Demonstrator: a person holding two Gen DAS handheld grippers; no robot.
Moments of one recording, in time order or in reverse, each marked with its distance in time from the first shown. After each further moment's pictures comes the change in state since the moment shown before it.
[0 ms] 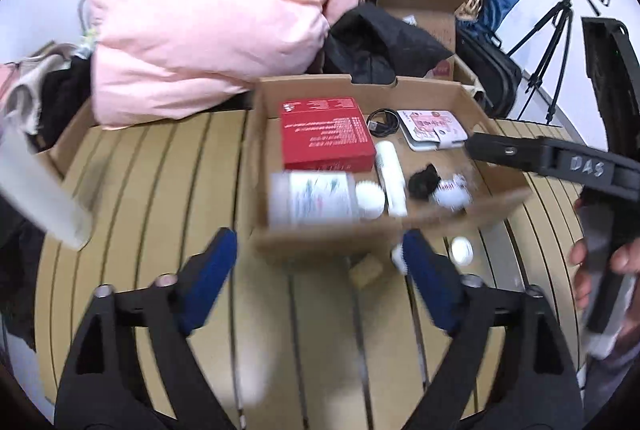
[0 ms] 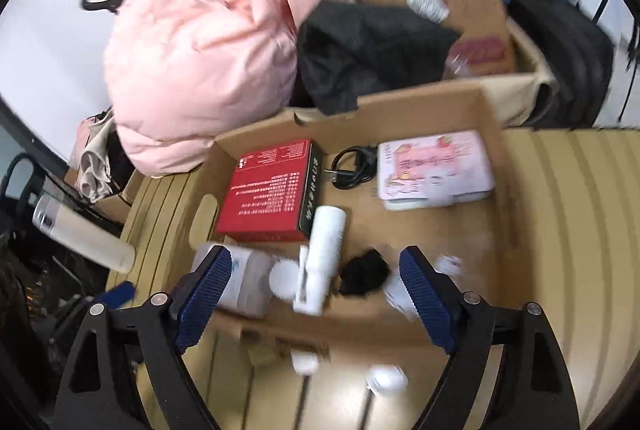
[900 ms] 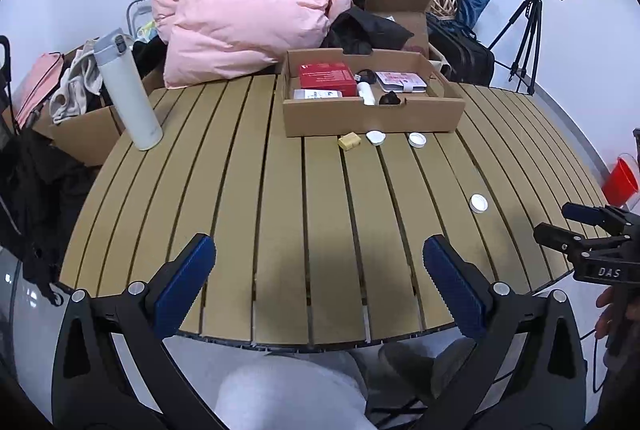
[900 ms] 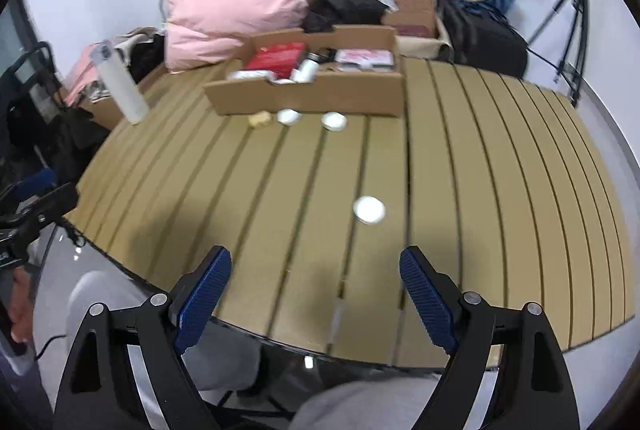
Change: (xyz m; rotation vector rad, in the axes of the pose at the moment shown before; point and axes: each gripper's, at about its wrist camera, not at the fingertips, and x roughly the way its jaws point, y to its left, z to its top) left arm -0.143 -0.023 -0.152 0.001 -0.066 0.048; right arm -0.181 0.014 -0.248 -0.163 -0.001 -0.195
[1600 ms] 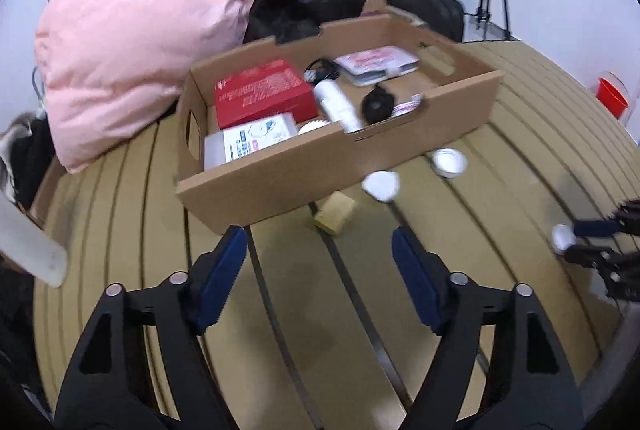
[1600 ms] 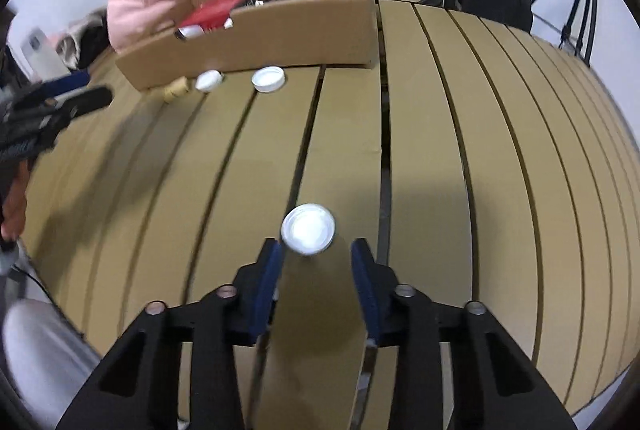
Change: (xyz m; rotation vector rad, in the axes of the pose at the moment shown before) left arm 0.208 -0.019 0.081 0.288 0.037 -0.099; right arm 0.121 -0.051 0.017 0.015 0.106 -0.049
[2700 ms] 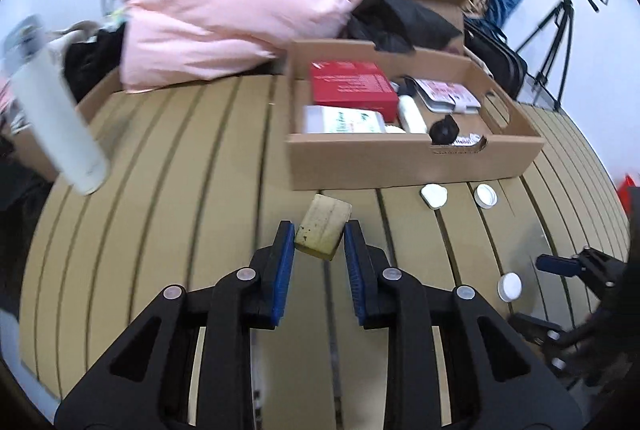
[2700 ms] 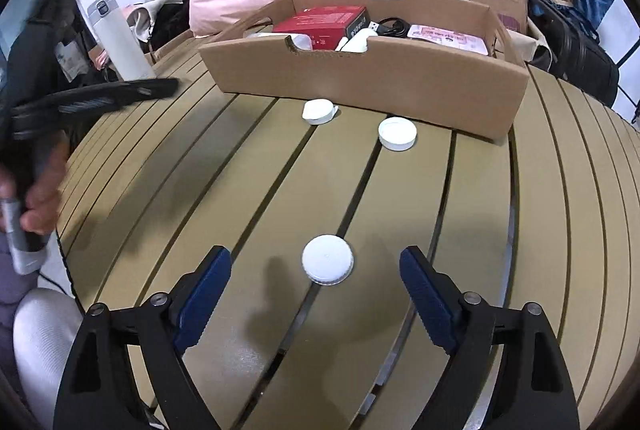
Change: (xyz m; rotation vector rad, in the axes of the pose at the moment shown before) left arm -0.066 0.049 -0.029 -0.328 -0.015 0.084; right arm 0.024 0.064 0.034 -0.208 -0.061 0.207
